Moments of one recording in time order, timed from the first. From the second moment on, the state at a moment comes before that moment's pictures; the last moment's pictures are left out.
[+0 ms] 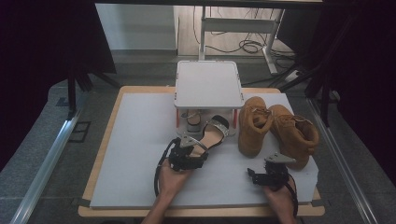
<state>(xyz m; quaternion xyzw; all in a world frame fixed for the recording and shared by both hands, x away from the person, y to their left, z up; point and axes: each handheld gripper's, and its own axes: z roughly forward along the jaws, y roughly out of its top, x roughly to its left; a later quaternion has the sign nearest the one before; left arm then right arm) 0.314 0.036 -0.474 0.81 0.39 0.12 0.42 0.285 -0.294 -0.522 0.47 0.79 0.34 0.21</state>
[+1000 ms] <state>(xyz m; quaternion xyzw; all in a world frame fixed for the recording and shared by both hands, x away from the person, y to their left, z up) 0.364 -0.005 -0.484 0.77 0.46 0.15 0.42 0.285 -0.294 -0.522 0.47 0.79 0.34 0.21</state>
